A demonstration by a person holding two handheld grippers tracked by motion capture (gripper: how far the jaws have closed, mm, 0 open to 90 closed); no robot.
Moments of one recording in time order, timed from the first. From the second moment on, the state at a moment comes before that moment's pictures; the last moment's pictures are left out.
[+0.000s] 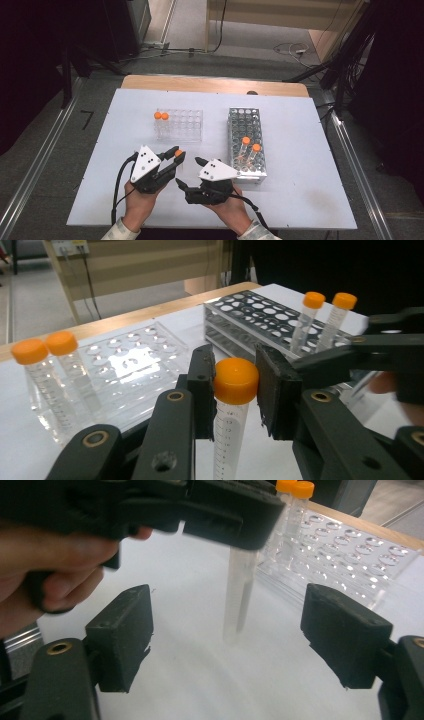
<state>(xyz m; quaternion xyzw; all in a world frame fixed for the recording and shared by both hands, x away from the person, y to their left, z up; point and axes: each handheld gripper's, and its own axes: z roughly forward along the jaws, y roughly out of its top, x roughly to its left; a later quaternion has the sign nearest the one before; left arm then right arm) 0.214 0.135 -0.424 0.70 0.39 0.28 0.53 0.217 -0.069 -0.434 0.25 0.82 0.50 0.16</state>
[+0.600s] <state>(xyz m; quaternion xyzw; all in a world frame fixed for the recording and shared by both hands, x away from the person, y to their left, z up) 0.244 0.145 -0.412 0.68 0.42 0.28 0.53 0.183 -0.164 -0.442 0.29 0.80 0.49 0.18</state>
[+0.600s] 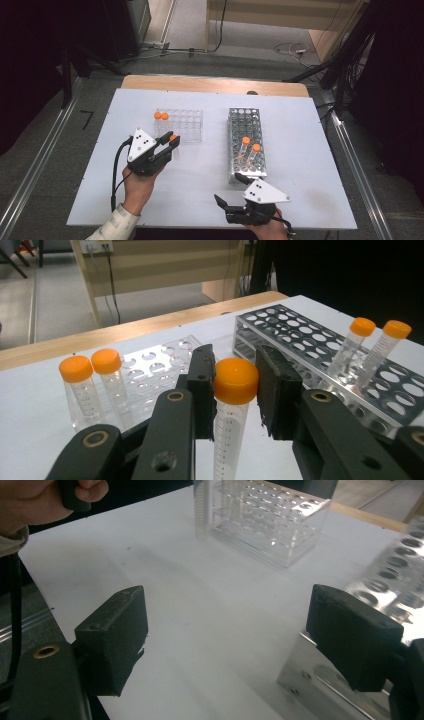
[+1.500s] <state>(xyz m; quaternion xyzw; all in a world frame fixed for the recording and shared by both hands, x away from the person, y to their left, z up) 0.284 0.152 -0.383 0.66 0.44 0.31 0.53 0.200 -0.220 -0.455 0.37 0.77 0.48 0.20</state>
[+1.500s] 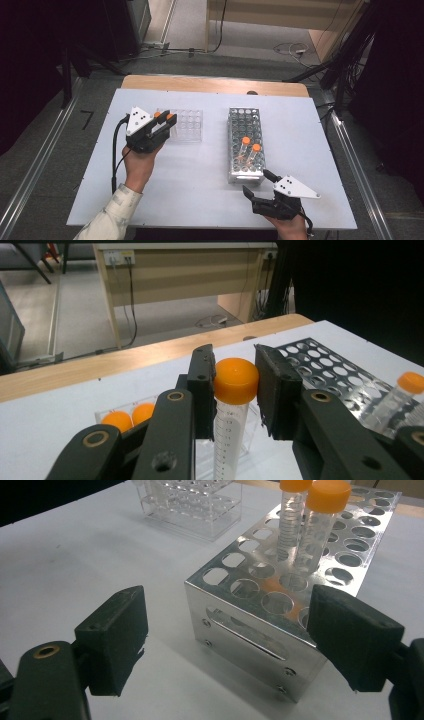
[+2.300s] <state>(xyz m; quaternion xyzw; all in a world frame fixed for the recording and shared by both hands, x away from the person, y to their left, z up) 0.340 0.154 -0.396 0.65 0.48 0.32 0.50 0.197 -0.219 -0.454 0.36 0.77 0.48 0.20</state>
